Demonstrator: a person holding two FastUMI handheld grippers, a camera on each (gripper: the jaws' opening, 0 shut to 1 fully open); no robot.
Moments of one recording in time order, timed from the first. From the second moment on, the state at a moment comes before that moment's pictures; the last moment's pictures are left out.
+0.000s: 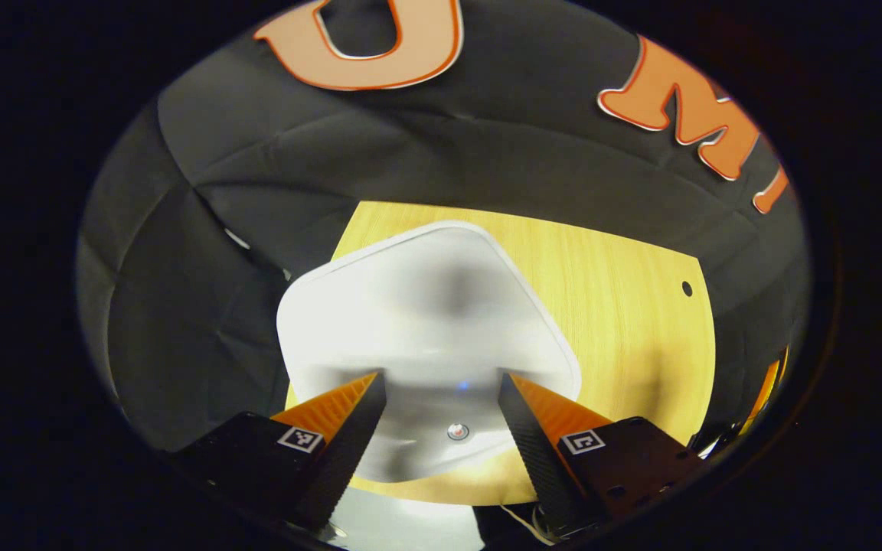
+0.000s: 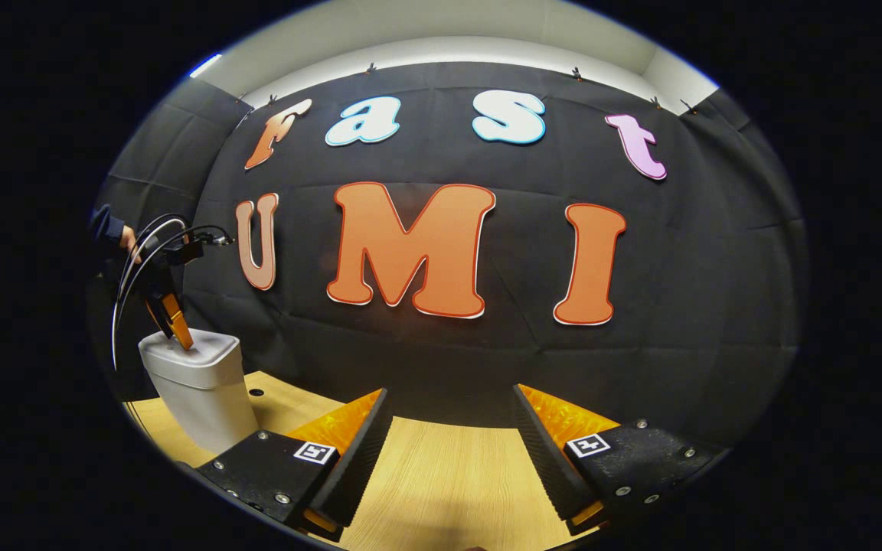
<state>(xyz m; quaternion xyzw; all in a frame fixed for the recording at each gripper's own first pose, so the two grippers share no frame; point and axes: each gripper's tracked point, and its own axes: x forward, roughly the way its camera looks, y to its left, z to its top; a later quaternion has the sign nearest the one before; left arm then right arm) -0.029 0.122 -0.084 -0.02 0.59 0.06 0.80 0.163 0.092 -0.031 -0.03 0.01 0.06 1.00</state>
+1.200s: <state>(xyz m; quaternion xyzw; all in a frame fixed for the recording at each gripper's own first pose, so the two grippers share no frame) -0.034 0.087 -0.044 0.00 0.52 0.09 0.85 0.134 0.088 -0.027 -0.04 0.01 0.08 1.00</state>
